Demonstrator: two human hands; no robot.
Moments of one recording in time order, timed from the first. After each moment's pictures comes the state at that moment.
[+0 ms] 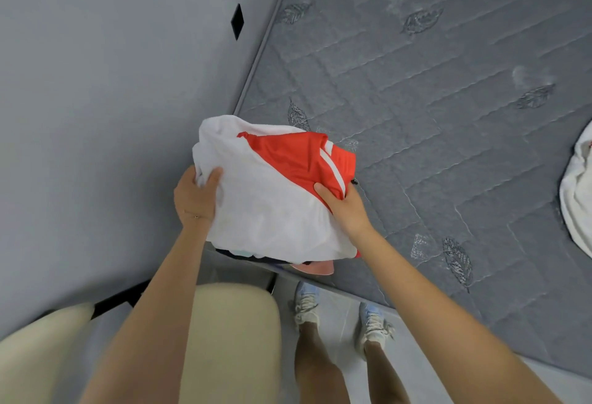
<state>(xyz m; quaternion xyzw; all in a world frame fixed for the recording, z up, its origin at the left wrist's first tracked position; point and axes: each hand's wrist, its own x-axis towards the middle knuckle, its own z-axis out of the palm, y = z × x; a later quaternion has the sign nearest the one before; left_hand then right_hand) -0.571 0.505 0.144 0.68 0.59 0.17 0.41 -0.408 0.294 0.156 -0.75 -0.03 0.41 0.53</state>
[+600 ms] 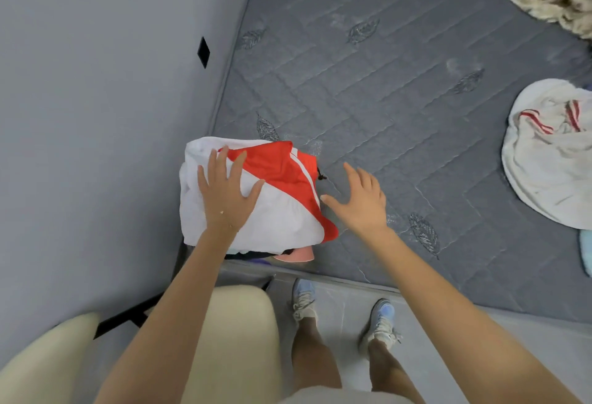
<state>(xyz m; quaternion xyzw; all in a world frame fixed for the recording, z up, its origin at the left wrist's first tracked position) -0.524 0.418 0.220 0.94 0.31 0.07 0.15 -0.394 0.202 0.211 -0.94 -0.18 0.23 0.20</state>
